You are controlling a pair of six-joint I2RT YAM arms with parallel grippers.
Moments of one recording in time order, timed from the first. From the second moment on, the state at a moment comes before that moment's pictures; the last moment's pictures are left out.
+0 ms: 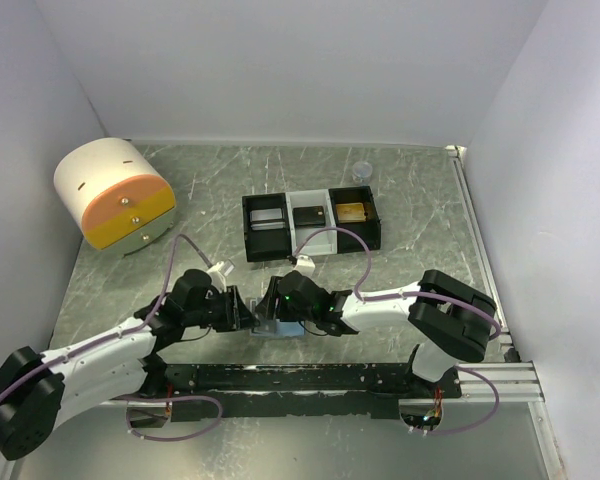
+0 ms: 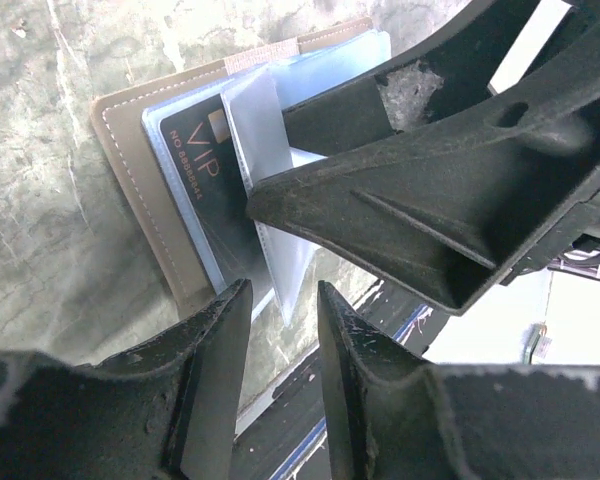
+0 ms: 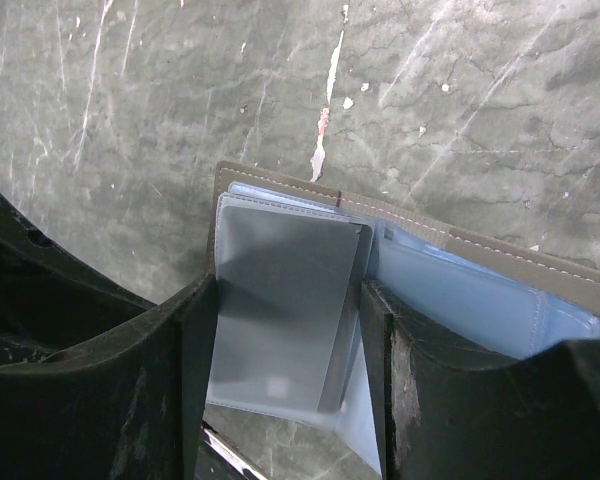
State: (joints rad) left arm -0.68 0.91 0.21 0.05 0.37 -0.81; right arm 1.11 1.60 0.64 0.26 0.18 1.01
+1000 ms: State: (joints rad) left arm -0.76 1.12 0.27 0.21 0.37 -0.82; right arm 1.08 1.49 0.69 0.04 0.18 0.95
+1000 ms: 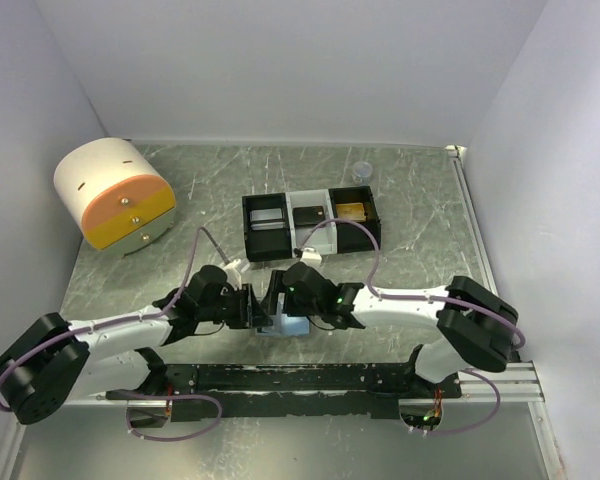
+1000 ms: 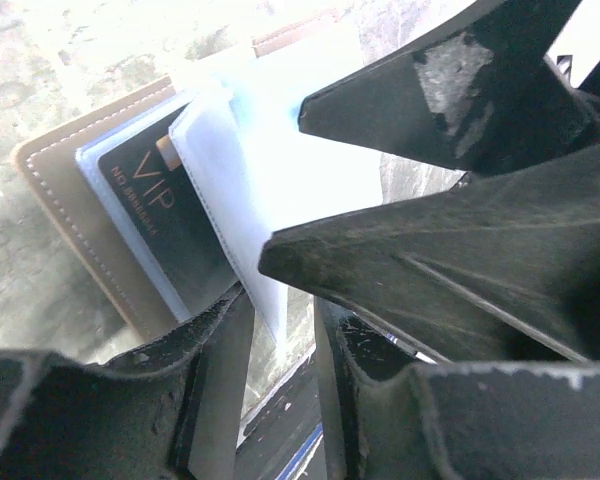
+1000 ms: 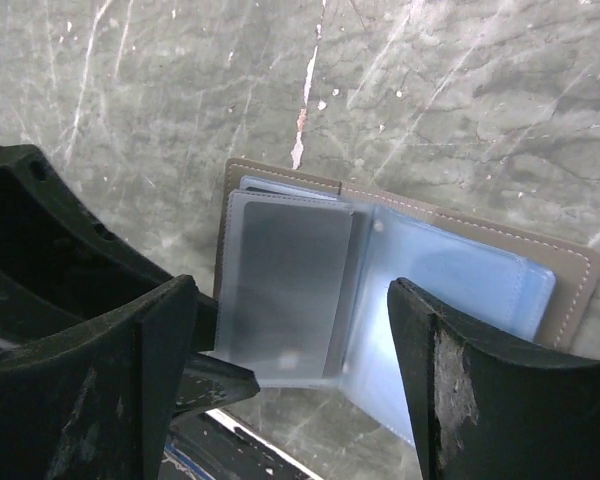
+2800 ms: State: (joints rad) left arm -0.95 1.22 0.41 0.09 0.09 -0.89; right arm 1.05 1.37 0.52 0.03 0.22 0.98
